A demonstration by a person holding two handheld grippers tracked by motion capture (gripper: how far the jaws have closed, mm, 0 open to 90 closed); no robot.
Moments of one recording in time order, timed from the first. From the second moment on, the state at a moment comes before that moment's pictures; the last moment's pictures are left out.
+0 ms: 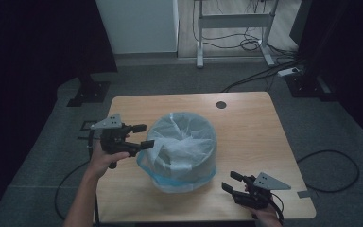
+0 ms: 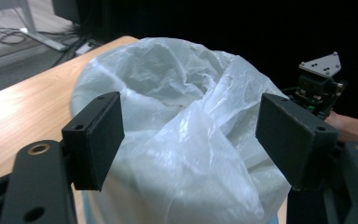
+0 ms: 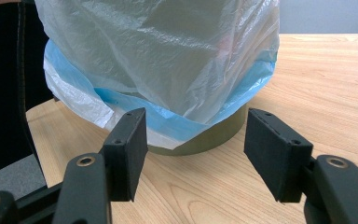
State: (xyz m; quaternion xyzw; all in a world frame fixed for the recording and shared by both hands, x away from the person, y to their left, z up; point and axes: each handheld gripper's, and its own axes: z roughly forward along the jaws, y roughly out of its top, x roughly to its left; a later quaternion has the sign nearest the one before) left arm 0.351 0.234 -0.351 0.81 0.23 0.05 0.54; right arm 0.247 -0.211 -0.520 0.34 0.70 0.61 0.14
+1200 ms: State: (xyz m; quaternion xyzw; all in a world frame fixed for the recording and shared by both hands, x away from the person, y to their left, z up) left arm 0.390 0.144 -0.352 0.89 0.15 0.00 0.44; right arm 0.246 -0.209 -0.524 0.34 0.70 0.61 0.13
